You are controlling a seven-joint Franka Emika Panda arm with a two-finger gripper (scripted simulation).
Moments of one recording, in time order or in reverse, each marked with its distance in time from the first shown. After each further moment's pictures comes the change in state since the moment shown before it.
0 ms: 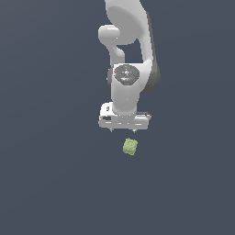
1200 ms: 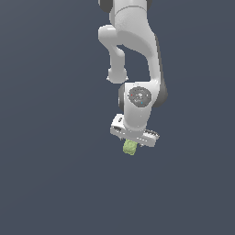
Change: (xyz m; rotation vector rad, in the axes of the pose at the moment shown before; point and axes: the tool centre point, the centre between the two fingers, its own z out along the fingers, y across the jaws) arm 0.025 -0.043 0.057 0.005 0.013 0.296
